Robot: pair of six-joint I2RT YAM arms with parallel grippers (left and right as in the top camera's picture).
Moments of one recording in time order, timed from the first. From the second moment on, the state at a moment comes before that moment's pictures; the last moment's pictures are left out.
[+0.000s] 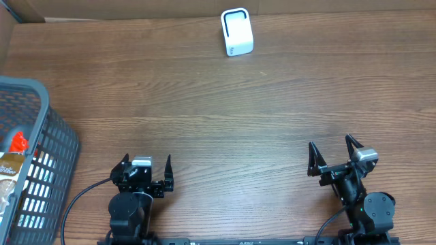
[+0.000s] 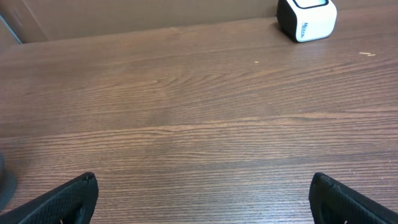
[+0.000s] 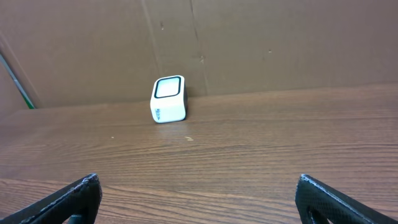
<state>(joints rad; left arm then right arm) -0.04 0.01 0.14 -0.46 -0.06 0.06 0.11 0.04 0.02 -0.03 -0.14 0.17</state>
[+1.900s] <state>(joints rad) -0.04 1.34 2.00 -1.46 0.25 0.14 0.11 0.90 1.17 -0.86 -0.38 0.17</state>
